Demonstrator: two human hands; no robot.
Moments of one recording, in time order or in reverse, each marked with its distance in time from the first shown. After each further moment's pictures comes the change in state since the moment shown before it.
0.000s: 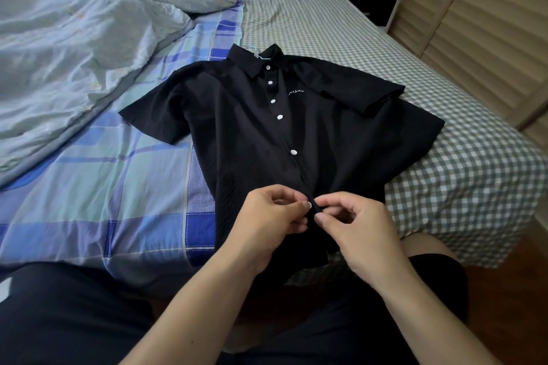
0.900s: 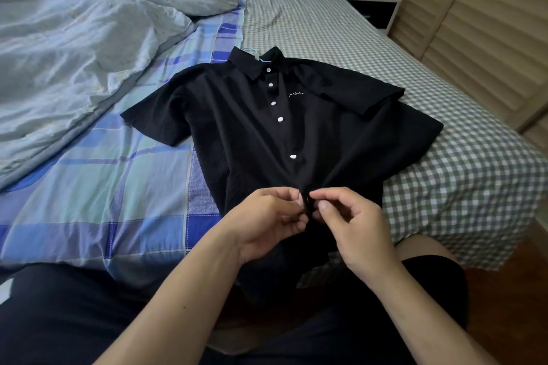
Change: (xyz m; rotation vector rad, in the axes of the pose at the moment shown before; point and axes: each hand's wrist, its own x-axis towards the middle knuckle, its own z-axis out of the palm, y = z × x) left_hand 0.017 0.008 -0.016 -0.199 -0.361 -0.190; right_hand 0.006 0.007 0.004 0.165 -0.006 -0.169
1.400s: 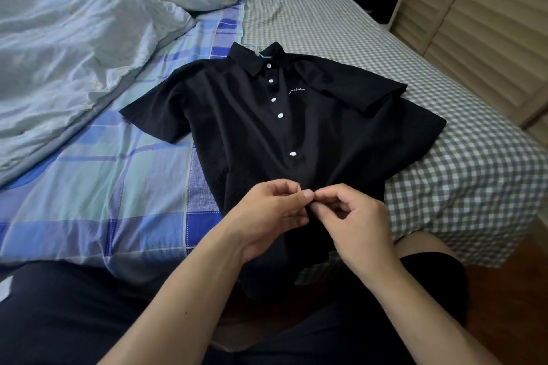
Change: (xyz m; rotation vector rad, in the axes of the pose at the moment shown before) left_hand 0.000 -0.002 0.006 0.017 0.065 0.108; right_hand 0.003 0.000 0.003 -0.209 0.076 -0.076
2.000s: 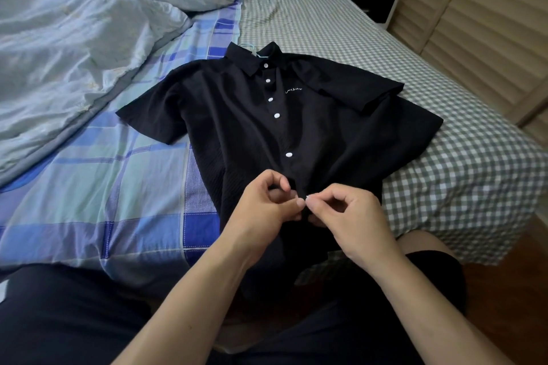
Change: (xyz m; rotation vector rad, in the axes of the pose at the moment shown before) left_hand 0.002 -0.012 -0.001 0.194 0.172 0.233; right_hand 0.009 -0.004 -0.005 0.122 -0.138 0.263
